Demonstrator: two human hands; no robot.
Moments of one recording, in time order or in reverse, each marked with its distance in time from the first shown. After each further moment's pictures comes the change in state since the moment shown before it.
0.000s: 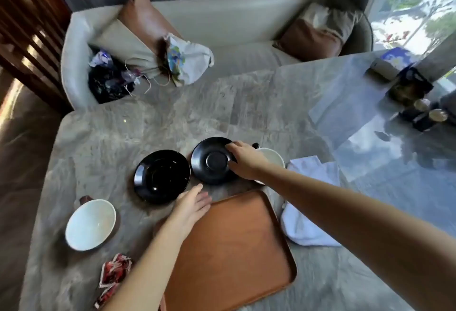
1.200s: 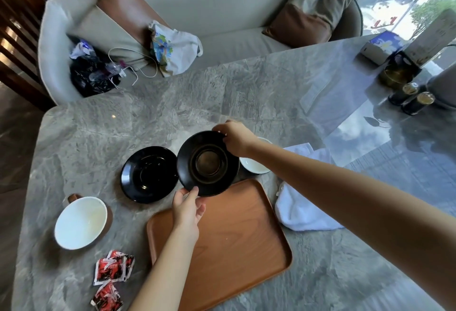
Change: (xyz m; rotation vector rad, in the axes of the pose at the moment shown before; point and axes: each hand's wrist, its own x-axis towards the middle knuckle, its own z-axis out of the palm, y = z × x) left_hand 0.013 -0.036 -0.003 -0.081 0.158 0.130; right_hand 0.011 -0.007 -0.024 0.112 0.113 -0.051
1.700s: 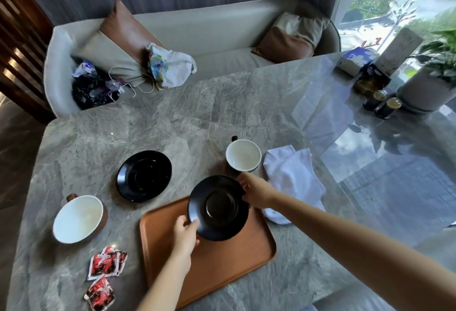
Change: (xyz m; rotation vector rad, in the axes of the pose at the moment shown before) left_hand -0.034 -0.061 -0.029 0.407 -0.025 0.081; right_hand -0.133 0.046 0.045 0.182 -0.122 0.218
